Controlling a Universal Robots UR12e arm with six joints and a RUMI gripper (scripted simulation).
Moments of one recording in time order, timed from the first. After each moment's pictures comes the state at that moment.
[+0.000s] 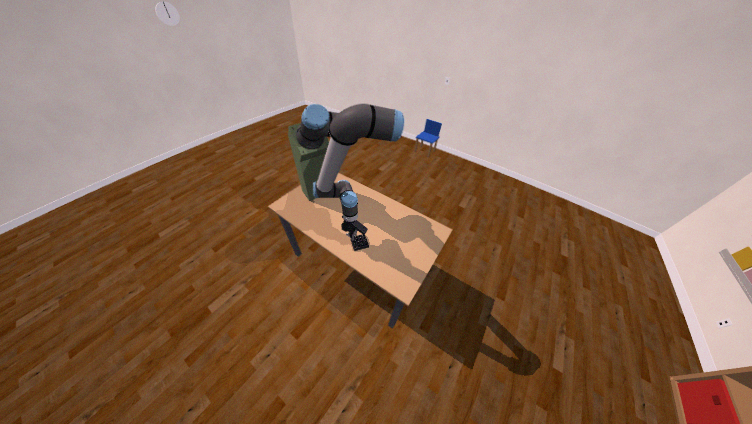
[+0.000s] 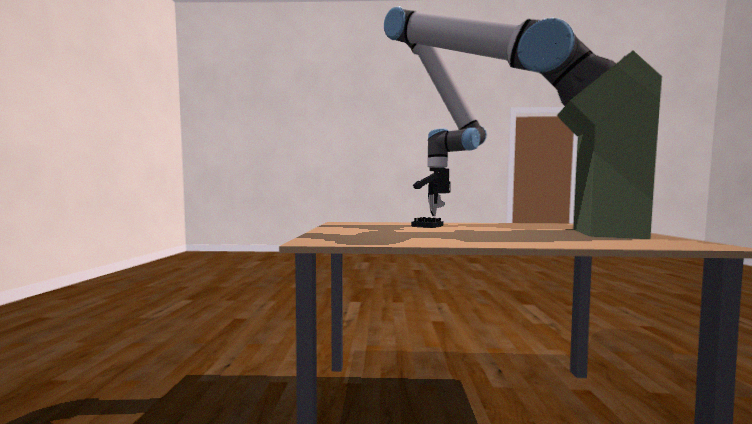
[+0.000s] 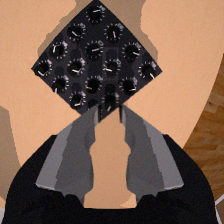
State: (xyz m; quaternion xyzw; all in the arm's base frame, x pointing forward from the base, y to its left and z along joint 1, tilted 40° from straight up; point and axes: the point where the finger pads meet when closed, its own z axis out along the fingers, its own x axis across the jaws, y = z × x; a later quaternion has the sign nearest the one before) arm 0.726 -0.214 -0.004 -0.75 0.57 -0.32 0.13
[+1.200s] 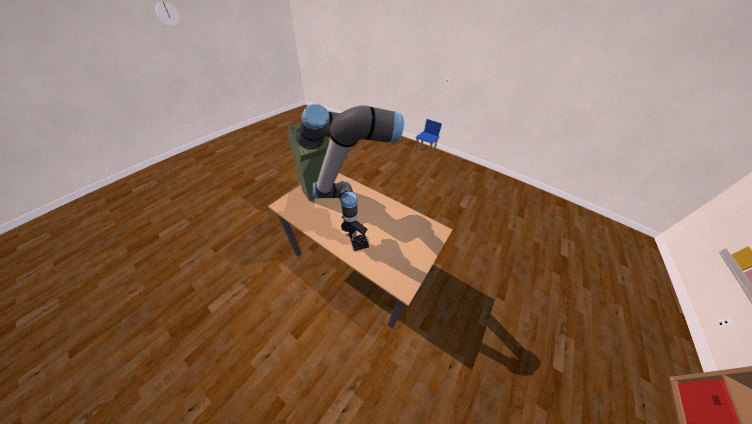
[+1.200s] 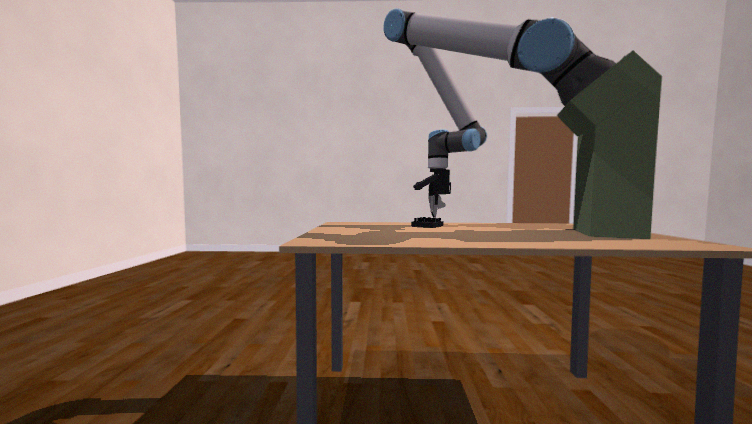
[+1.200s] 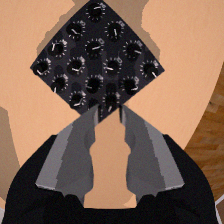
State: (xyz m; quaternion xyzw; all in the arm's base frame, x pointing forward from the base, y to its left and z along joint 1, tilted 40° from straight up) arm 0.726 -0.215 -0.008 -0.75 0.57 -0.32 0.13
